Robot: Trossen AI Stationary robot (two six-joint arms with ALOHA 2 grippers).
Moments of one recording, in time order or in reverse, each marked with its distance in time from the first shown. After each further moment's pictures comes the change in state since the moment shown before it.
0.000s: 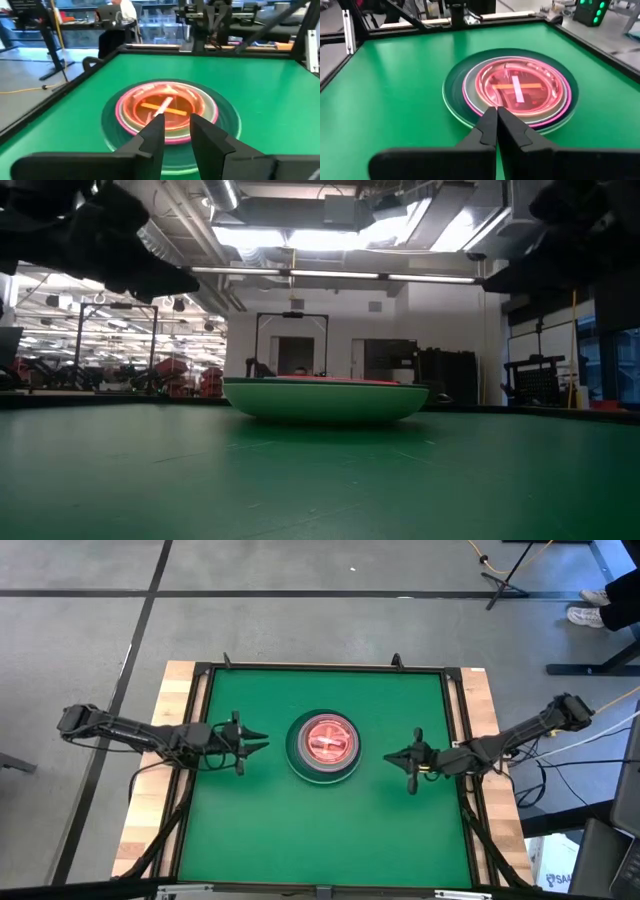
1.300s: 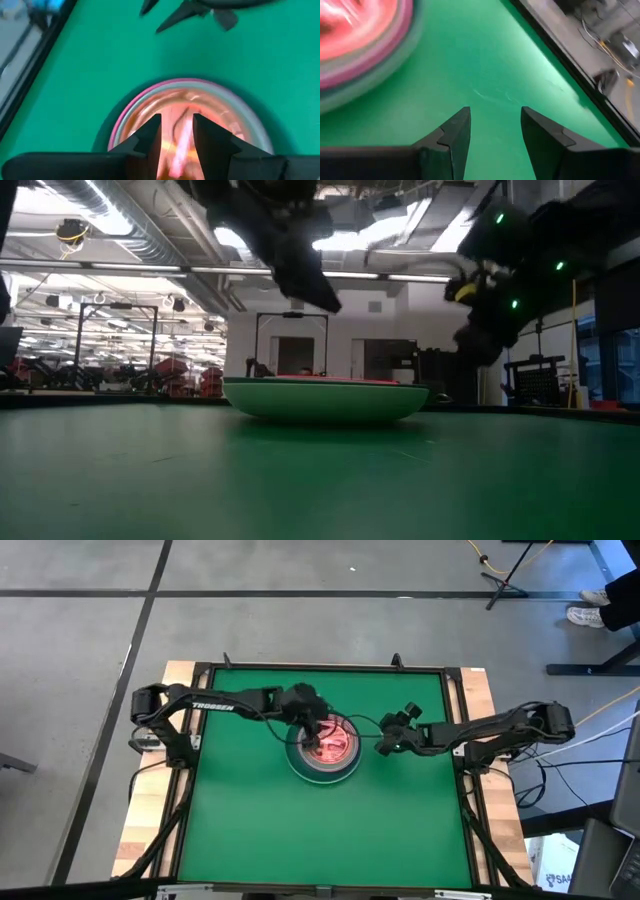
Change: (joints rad) left arm 0.293 1.053 1.048 -0.540 0.306 0.123; right arm -0.446 0.532 0.249 -0.315 0.166 0.004
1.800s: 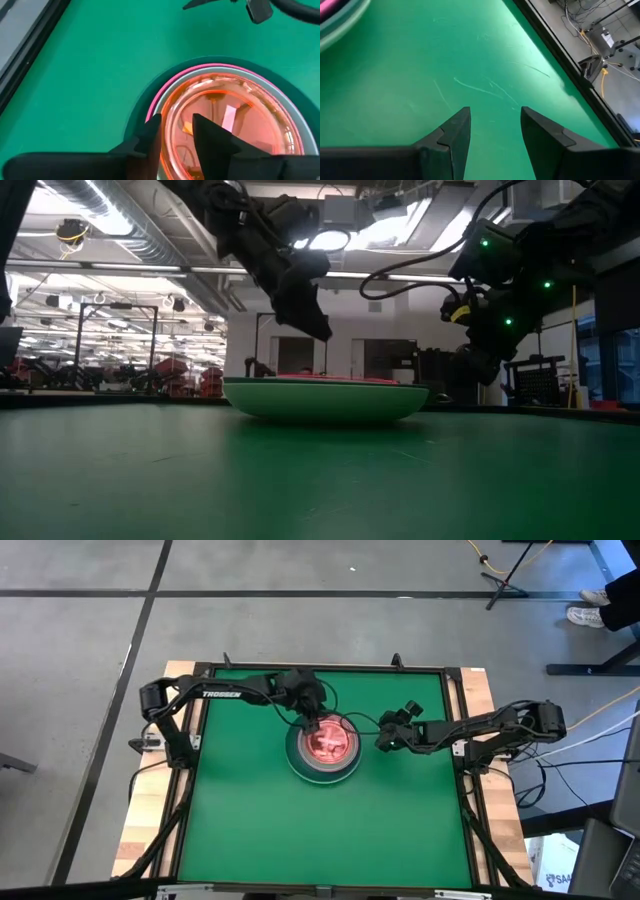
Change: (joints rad) left arm 0.156 0.070 0.014 -0.015 0.134 -0.007; right arm -0.058 0.077 -0.001 0.004 0.043 -0.019
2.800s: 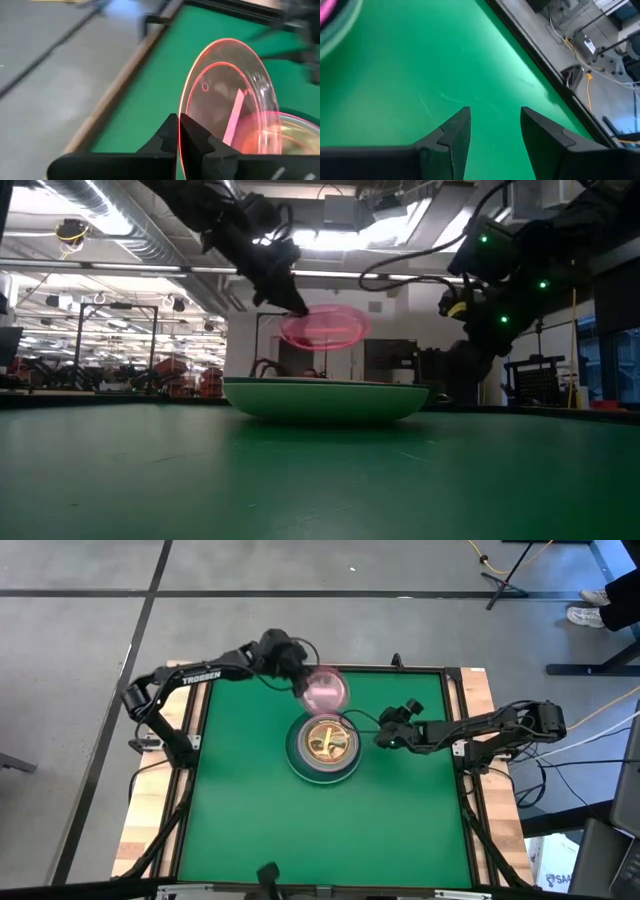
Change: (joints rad) left arm 0.250 -0.124 0.000 0.048 0.012 0.003; right arm 0.000 0.000 0.000 0.050 0.073 -0.022
